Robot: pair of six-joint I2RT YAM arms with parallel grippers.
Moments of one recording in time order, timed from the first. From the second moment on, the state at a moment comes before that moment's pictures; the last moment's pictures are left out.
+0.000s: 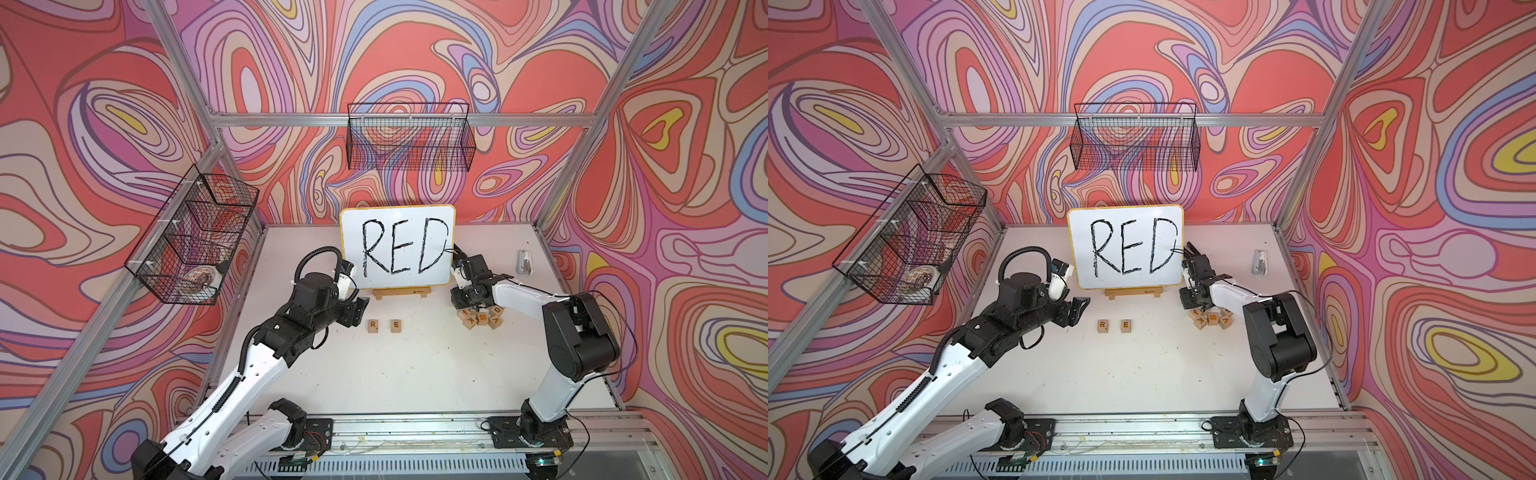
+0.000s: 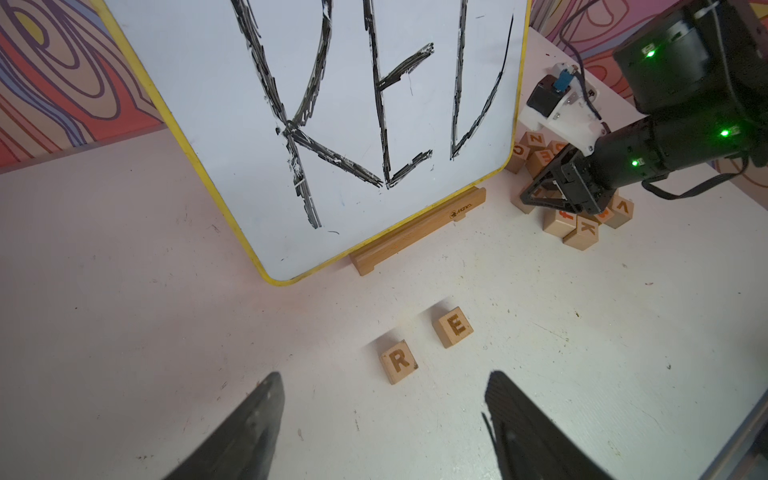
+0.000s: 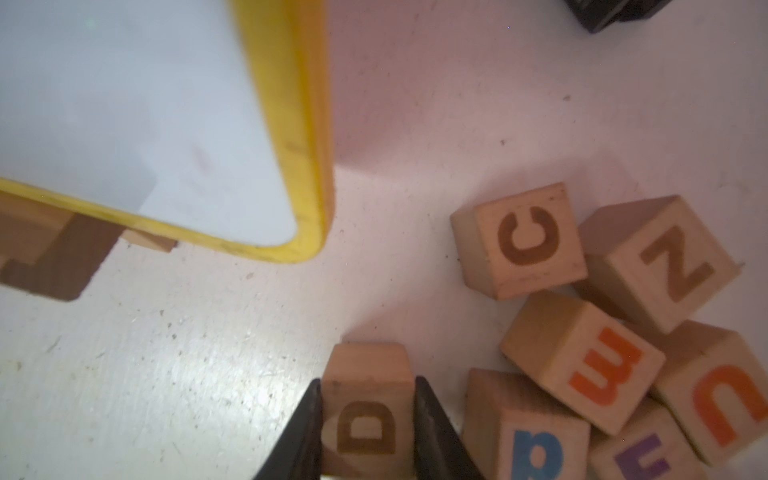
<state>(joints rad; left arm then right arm) -0.49 0.95 0.88 -0.51 0.05 -0.08 0.30 1.74 1.04 -0.38 -0.03 0.01</state>
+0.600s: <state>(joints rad) -0.49 0.95 0.88 -0.51 0.05 -0.08 0.34 1.47 1.03 -0.55 -0.07 0.12</state>
